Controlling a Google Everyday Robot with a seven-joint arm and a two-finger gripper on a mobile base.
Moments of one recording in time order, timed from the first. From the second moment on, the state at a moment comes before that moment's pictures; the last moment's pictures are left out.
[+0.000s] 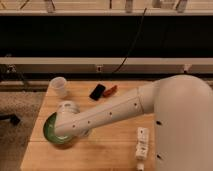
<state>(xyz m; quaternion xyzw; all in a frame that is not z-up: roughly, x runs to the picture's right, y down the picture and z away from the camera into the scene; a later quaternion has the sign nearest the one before) -0.097 0.238 0.754 -0.26 -0.05 -0.49 0.83</state>
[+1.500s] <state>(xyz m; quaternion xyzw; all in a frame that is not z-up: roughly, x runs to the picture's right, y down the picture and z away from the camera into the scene) -0.115 0.258 0.763 -0.27 -0.04 -0.49 0.83</state>
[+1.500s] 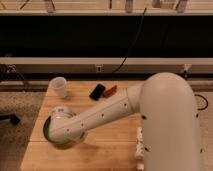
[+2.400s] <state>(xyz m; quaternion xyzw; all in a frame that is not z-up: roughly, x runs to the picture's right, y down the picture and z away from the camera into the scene) -0.110 0.252 0.756 -0.27 -0.04 -0.50 0.83</state>
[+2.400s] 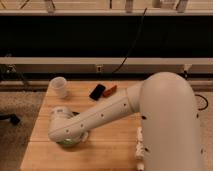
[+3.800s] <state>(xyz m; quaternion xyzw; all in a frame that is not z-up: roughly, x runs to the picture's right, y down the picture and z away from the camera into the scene) -0.080 0.190 0.707 -0.25 -0.05 -0.50 0.83</state>
